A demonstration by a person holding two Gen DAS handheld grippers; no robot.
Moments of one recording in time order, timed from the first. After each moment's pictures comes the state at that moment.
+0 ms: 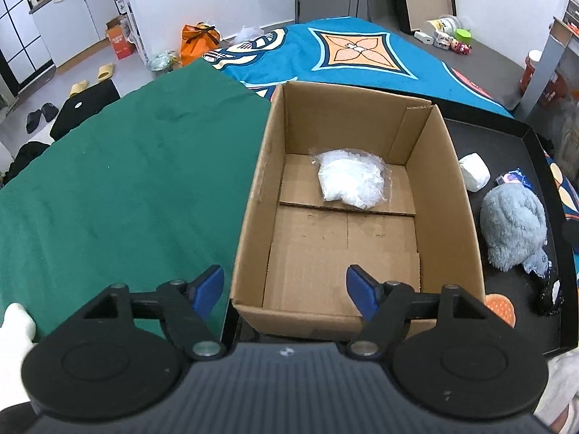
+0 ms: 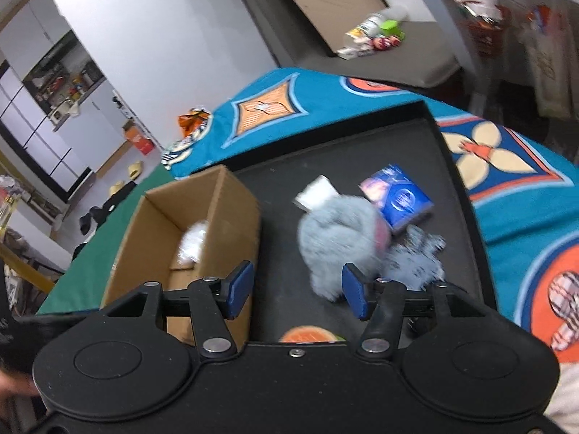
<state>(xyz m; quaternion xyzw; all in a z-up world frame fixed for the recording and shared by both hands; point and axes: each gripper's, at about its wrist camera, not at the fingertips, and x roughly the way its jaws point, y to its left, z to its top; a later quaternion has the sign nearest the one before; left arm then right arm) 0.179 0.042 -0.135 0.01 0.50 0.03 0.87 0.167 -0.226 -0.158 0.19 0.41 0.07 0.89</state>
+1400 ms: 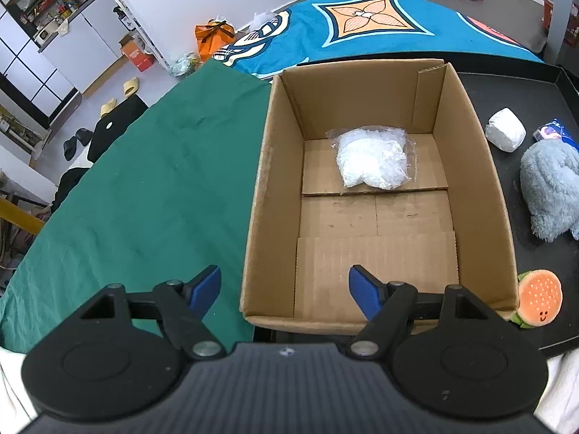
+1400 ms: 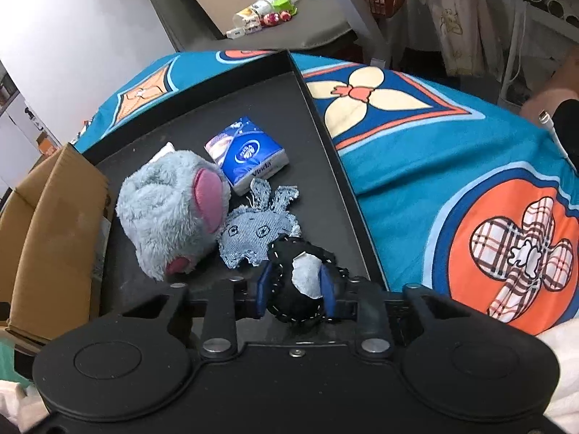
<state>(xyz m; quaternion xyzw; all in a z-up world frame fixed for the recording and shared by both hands) 0.195 0.012 -0.139 0.13 0.53 0.08 0.83 0.163 -0.278 -0.241 0.18 0.42 -0.07 0.89</state>
